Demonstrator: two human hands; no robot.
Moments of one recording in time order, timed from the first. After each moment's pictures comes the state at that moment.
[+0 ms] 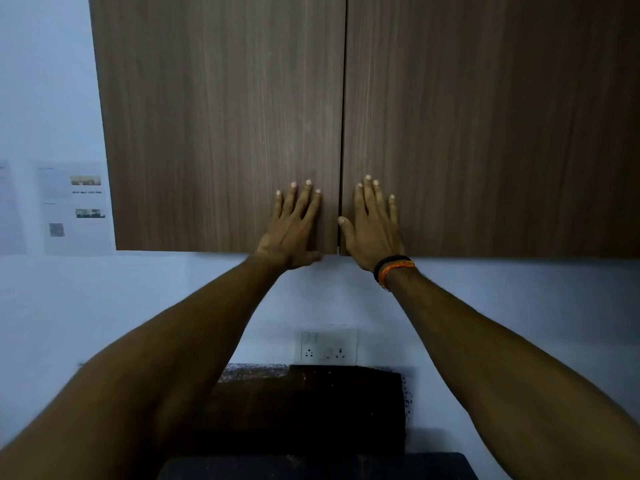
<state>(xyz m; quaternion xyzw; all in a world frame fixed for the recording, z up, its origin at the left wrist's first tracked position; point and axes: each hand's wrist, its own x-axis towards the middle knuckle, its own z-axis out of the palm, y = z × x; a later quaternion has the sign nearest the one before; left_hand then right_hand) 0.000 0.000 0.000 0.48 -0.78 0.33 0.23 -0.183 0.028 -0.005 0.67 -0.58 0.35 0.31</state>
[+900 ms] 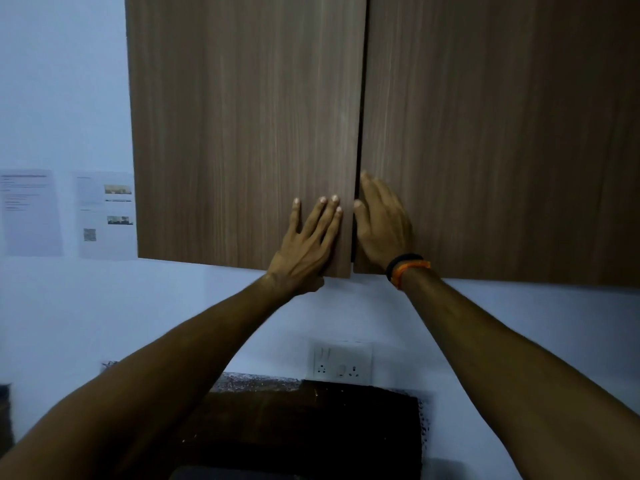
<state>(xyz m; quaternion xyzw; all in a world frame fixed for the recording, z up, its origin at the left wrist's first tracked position) 0.006 0.009 -0.012 0.45 -0.72 0.49 0.20 -0.168 0.034 0.033 0.71 -0.40 0.54 0.23</state>
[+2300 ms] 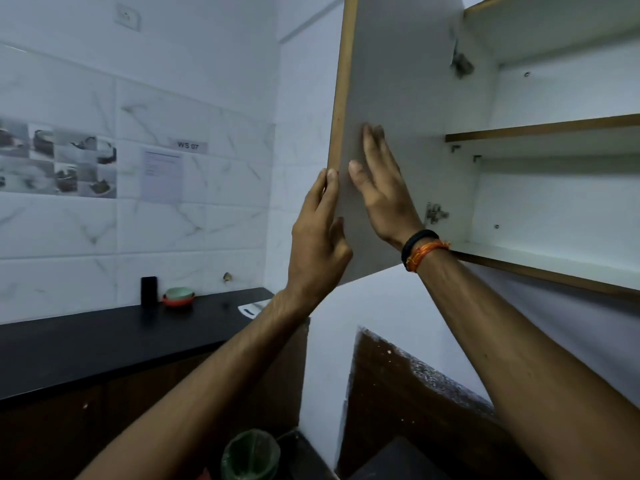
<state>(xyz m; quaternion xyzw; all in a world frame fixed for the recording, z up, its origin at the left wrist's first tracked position) 0.222 0.343 -0.006 0.52 -0.50 0.36 0.59 0.169 0.224 0.068 0.85 0.00 0.52 -0.12</state>
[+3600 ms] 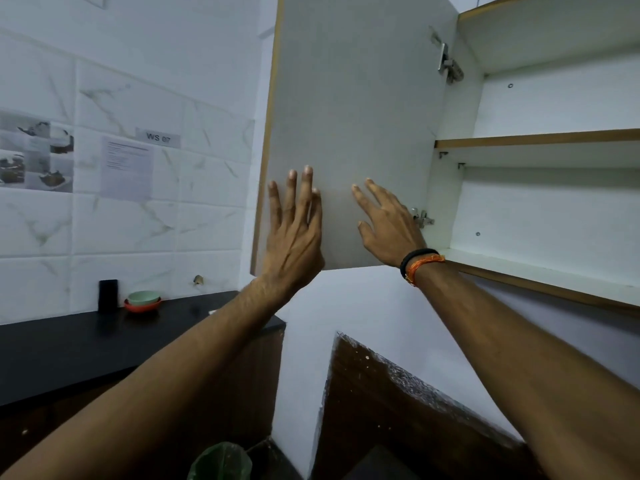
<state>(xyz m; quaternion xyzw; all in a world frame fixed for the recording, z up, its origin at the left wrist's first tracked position) 0.318 0.282 -0.008 0.69 -0.44 0.53 0.22 0.189 0.147 0.043 0.88 -0.18 0.40 0.18</state>
